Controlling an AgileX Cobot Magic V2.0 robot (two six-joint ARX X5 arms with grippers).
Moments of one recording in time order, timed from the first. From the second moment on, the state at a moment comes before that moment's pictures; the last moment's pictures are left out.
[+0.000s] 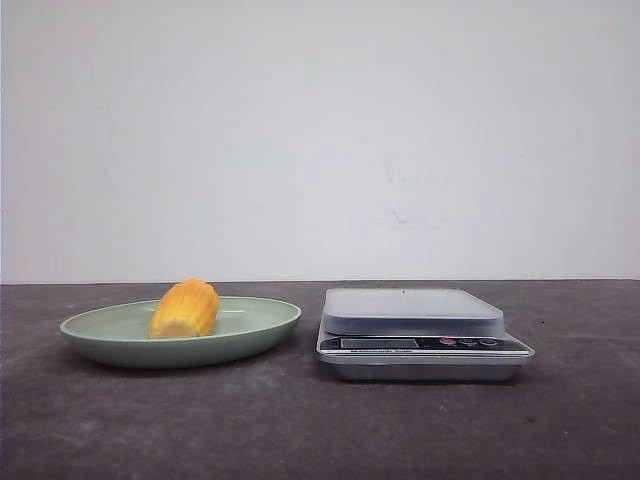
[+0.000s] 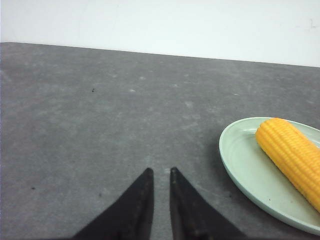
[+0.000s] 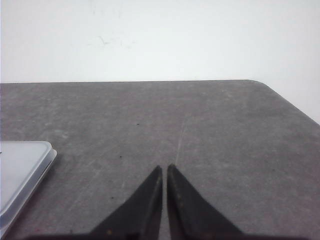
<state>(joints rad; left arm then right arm) -0.02 0.00 0.03 -0.17 0.00 -0.08 0.00 0.01 0.01 -0.06 0.02 0.06</state>
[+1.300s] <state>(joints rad) -0.02 0.00 0.03 -0.17 0.00 -0.08 0.00 0.01 0.01 -0.05 0.02 0.07</state>
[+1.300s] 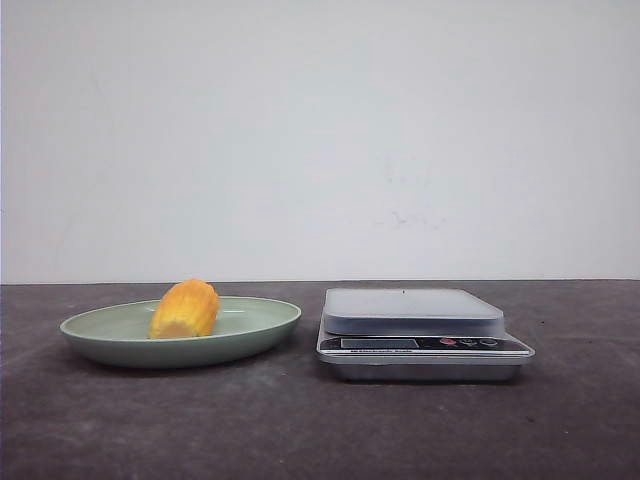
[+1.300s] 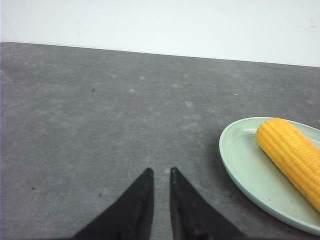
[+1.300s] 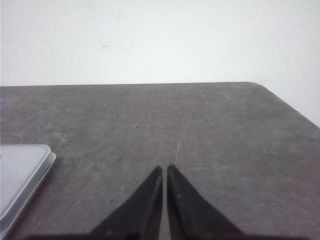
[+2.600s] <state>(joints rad) -0.10 0.96 0.95 -0.38 0.29 -0.28 0.08 0.51 0.80 -0.42 -0.16 0.24</state>
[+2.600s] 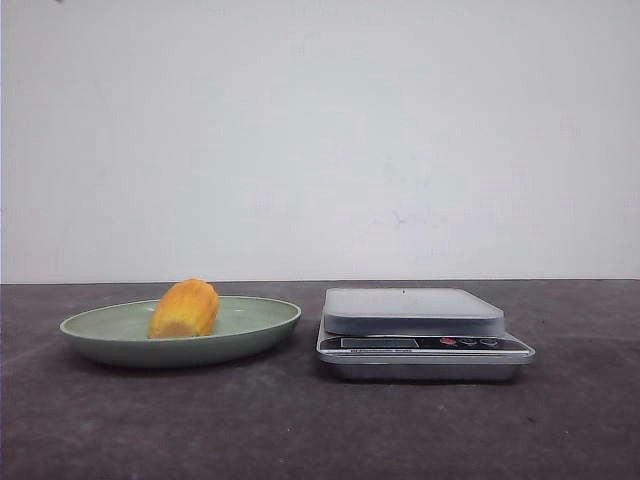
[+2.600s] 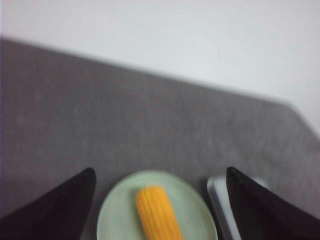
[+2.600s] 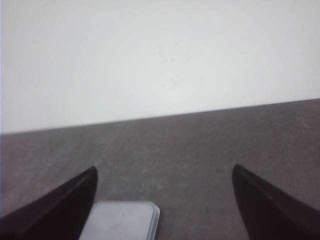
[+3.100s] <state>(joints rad) -0.43 1.45 1.00 -0.28 0.07 -0.25 0.10 0.67 0.89 -0.54 -0.23 0.21</state>
